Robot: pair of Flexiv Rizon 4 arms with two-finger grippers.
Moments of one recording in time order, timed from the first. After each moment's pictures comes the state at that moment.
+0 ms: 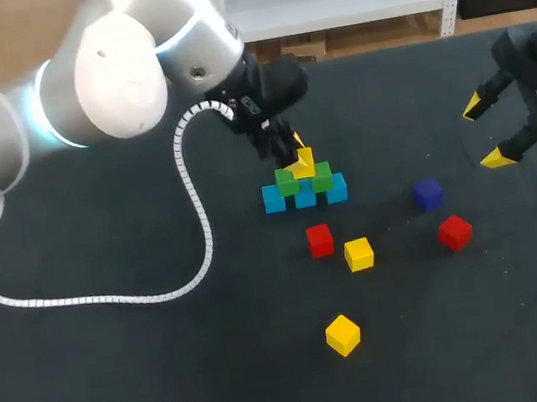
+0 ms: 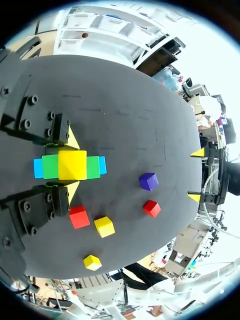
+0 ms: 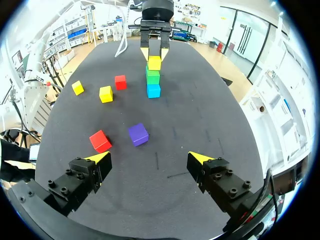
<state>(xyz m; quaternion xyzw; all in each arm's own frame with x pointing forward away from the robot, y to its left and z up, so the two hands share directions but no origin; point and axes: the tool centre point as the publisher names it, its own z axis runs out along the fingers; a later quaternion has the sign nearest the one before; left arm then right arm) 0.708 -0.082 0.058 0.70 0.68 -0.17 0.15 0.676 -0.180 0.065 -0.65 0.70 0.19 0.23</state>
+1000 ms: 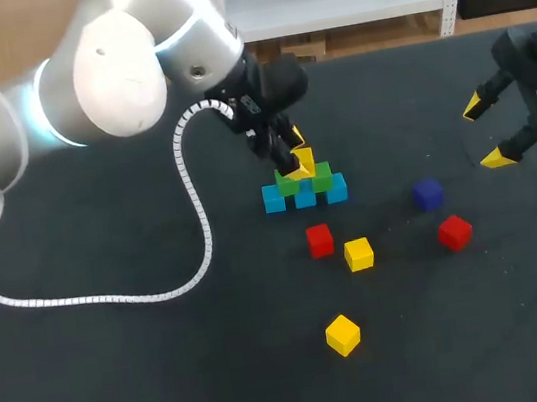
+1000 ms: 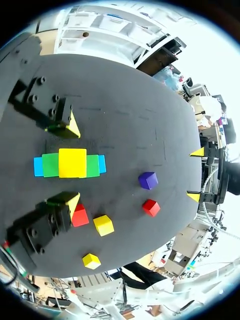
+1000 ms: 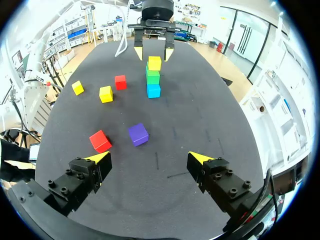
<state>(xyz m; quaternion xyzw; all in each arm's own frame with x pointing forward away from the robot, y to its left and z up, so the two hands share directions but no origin) 0.707 -0.082 0.061 0.70 0.68 -0.18 0.15 0.676 -0.180 0.065 -0.65 0.70 0.19 0.23</state>
